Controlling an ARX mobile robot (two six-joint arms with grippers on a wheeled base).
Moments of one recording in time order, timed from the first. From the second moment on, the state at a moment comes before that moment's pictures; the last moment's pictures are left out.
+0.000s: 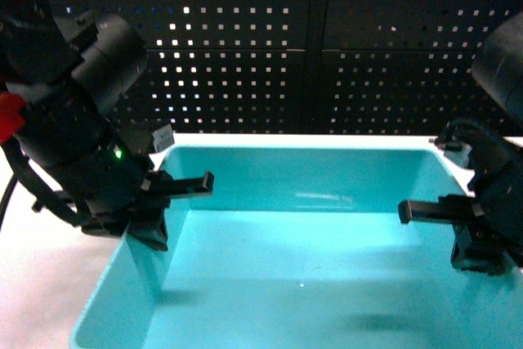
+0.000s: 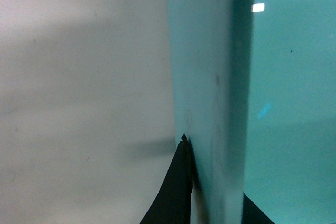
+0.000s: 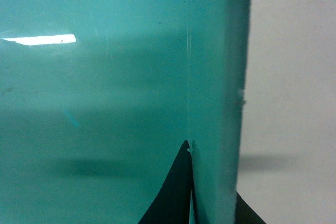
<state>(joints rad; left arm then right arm) -0.25 2.01 1.29 -0.55 0.15 -0.19 0.23 1.90 1.15 -0.51 0.00 0.30</state>
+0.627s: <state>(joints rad) -0.23 1.79 1.40 -0.75 0.20 -0.29 0.23 1.68 1.29 -0.74 -0.06 0.45</state>
